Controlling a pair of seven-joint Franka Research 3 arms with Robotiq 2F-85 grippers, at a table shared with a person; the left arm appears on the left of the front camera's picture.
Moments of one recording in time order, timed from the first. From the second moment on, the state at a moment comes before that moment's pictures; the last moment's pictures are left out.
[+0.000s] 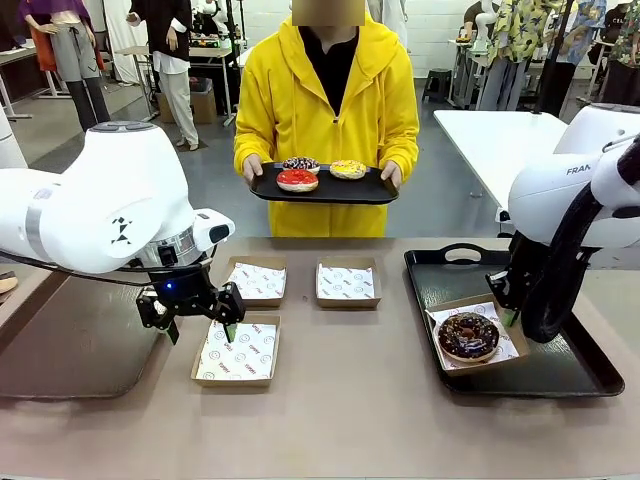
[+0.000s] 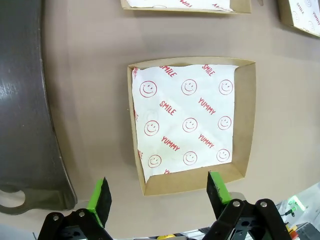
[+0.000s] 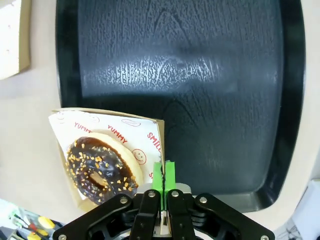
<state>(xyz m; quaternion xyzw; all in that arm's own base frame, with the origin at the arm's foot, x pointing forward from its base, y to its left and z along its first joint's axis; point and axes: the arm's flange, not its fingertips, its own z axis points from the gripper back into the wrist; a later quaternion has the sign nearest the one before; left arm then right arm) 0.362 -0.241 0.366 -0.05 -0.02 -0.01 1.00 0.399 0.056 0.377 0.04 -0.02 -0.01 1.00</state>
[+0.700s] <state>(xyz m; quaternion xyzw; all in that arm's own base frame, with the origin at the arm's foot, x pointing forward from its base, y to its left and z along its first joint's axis) 0.382 -0.238 0.339 -0.04 -0.01 -0.01 1.00 0.402 0.047 0.365 0.04 -0.01 -0.03 1.00</state>
